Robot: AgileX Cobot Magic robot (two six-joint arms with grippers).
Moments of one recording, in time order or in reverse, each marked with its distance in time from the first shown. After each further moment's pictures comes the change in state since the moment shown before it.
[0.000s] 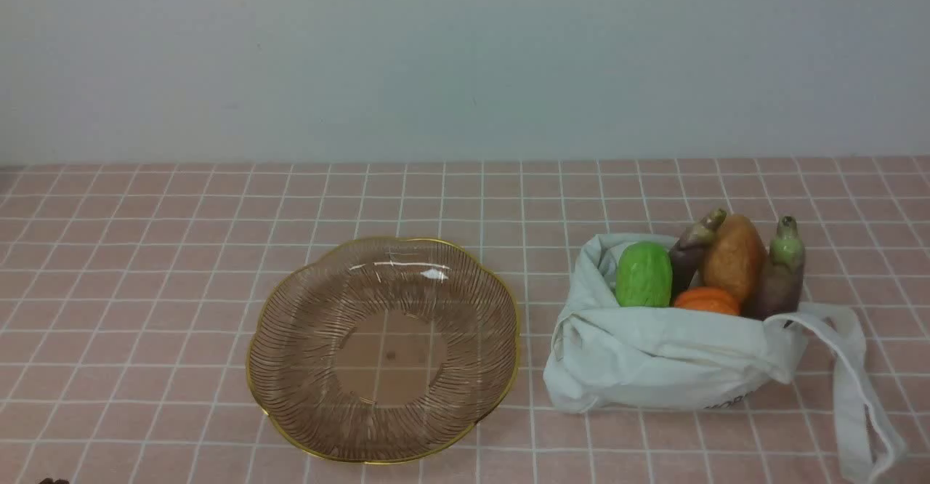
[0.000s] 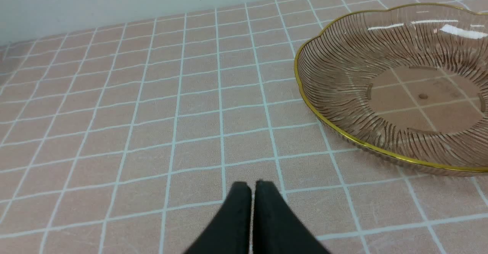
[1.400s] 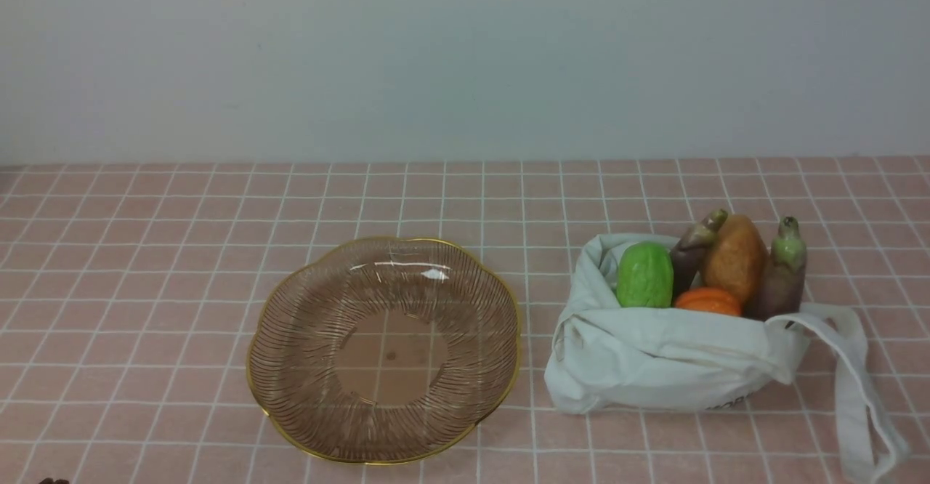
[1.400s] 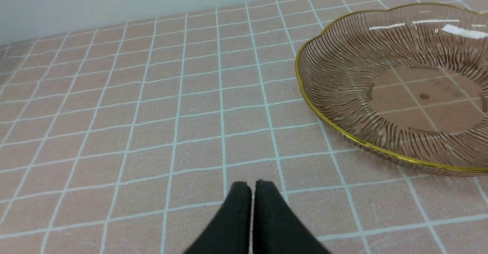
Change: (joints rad) right arm 0.002 0.000 -0.003 0.635 -0.507 0.268; left arm 0.000 0.000 0.000 0.000 0.000 0.000
